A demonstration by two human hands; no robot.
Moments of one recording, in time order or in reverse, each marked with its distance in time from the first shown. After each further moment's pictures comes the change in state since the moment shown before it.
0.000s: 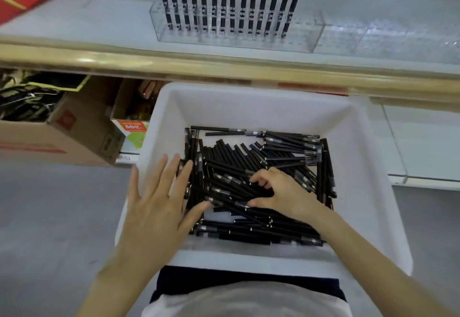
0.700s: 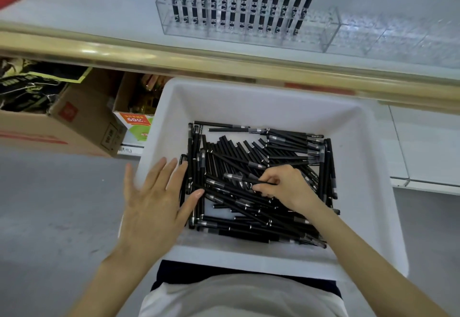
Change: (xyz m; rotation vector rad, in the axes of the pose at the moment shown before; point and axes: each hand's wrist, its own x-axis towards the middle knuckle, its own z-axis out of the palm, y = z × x) left_hand 0.010 -0.010 0.006 0.010 -0.012 -0.082; right_hand 0.016 0.004 -0.004 0.191 0.123 0.088
